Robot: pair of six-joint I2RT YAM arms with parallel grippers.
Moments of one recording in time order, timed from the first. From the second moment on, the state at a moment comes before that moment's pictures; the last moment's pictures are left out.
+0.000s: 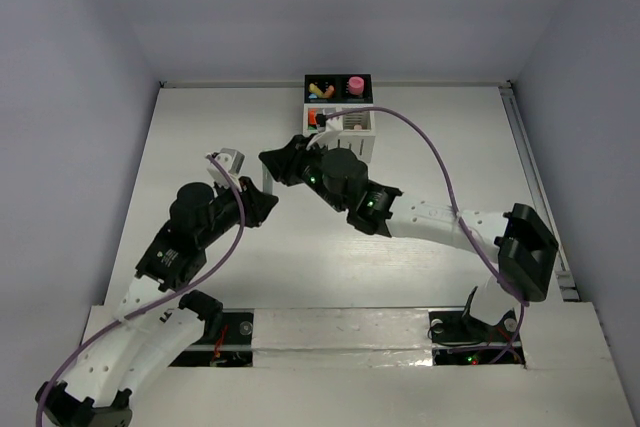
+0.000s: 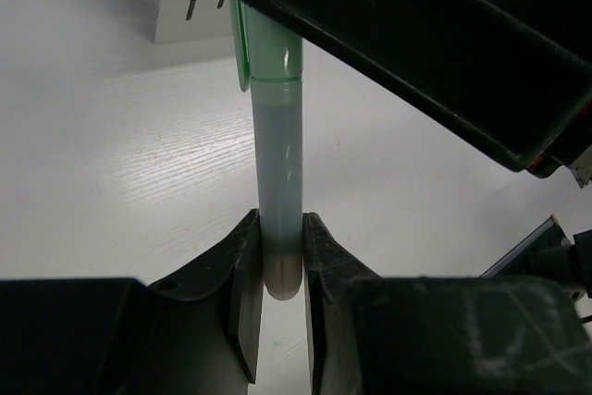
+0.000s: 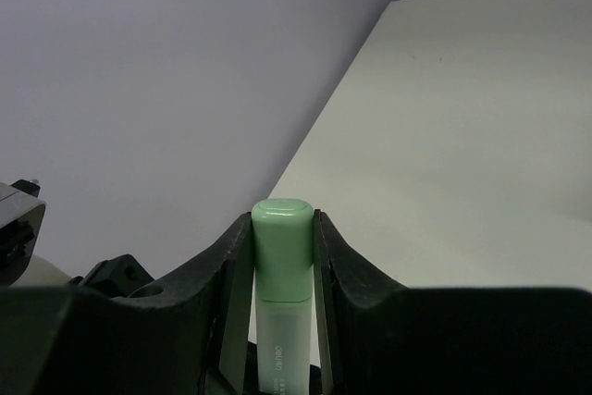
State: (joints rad) left arm -0.46 0.61 0.68 -0.35 0.17 -0.41; right arm 1.07 1.62 1.25 0.38 0.30 0.66
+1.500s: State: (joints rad) left arm -0.49 0.79 0.84 -0.52 0.31 -0.39; right arm 1.08 1.51 1.01 0.57 0.38 0.79
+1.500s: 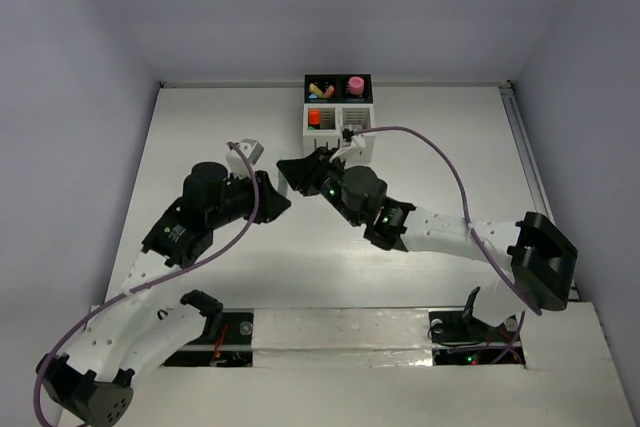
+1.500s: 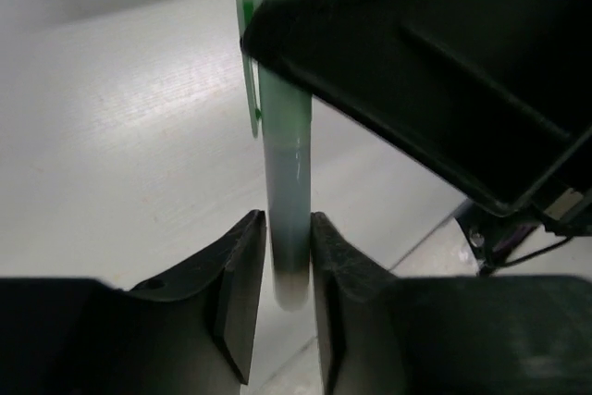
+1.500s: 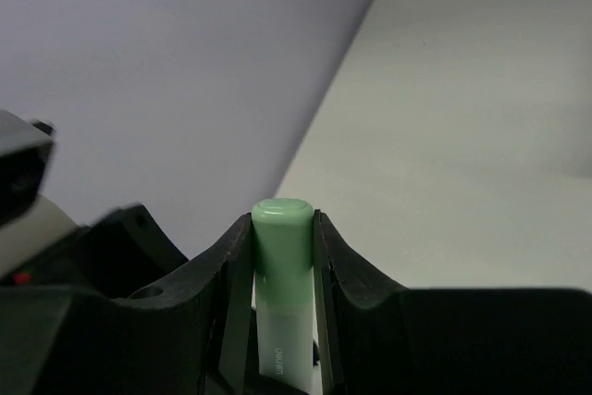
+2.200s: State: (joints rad) left arm -0.44 0.51 0.66 -0.33 0.17 -0.43; right arm 0.63 2.02 1.73 0.44 0.37 0.42
